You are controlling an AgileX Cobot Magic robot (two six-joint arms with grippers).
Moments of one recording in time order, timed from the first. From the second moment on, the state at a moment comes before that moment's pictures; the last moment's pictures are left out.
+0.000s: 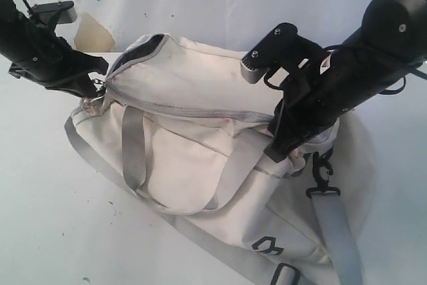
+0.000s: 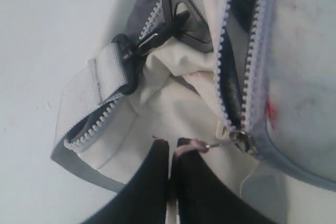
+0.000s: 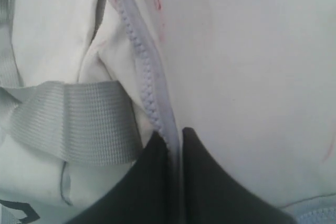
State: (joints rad) left arm -0.15 1.86 -1.41 -0.39 0.80 0.32; right arm 0.48 1.52 -1.06 0.15 0.67 -0.62
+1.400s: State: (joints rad) left arm -0.14 1.69 -1.41 -0.48 1.06 0.36; right arm 0.19 1.57 -1.12 0.14 0.72 -0.42
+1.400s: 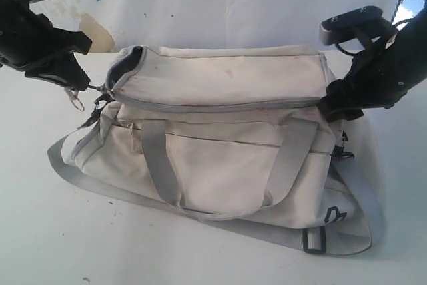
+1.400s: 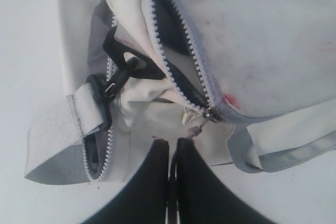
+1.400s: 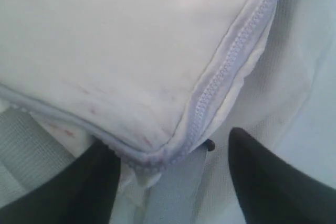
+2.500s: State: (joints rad) left arm -0.14 1.71 -1.41 -0.54 1.07 0.47; right arm 0.73 1.79 -1.24 0.73 0.19 -0.78
